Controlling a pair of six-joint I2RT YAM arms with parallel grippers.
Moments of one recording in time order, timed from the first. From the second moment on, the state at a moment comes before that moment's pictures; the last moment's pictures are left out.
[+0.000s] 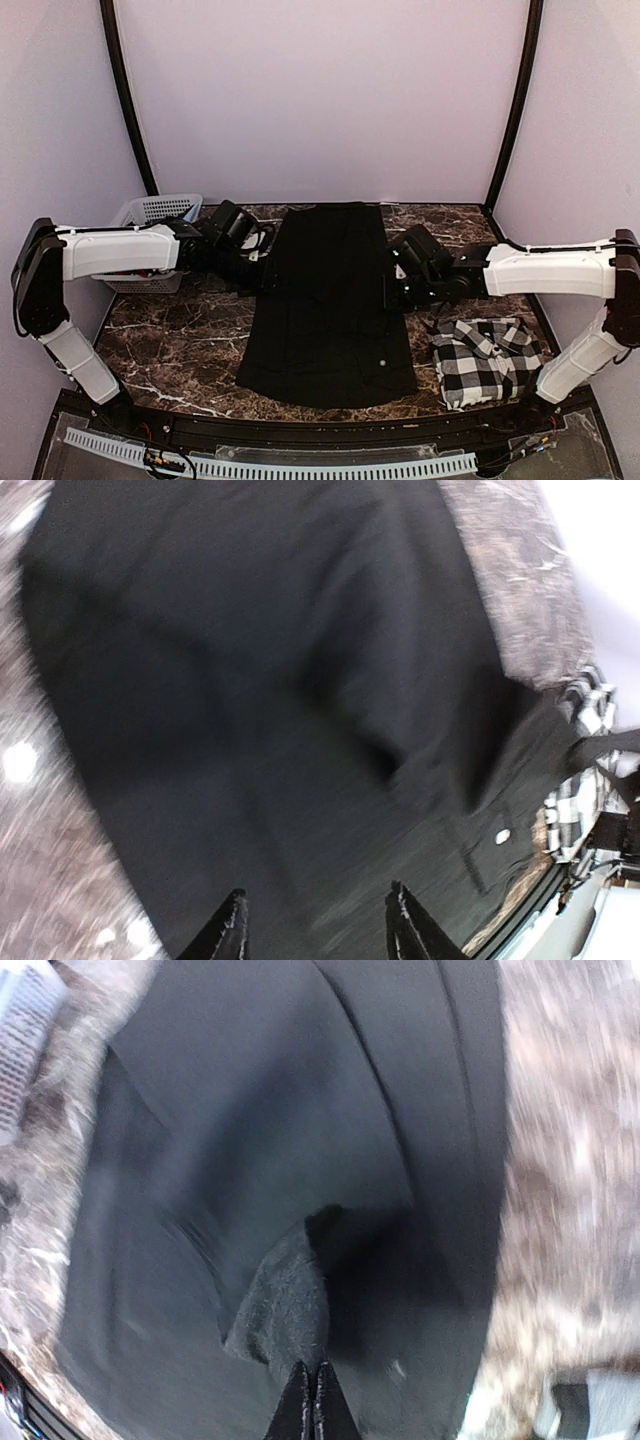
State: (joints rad) left arm -0.69 1.64 1.13 -0.44 0.24 -0.56; right arm 0.90 1.47 0.93 -0.42 0.15 0.77
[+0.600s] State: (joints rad) left arm -0.79 1.19 0.64 -0.65 0.17 -0.86; right arm 0.84 1.81 1.28 -0.37 0.13 0.48
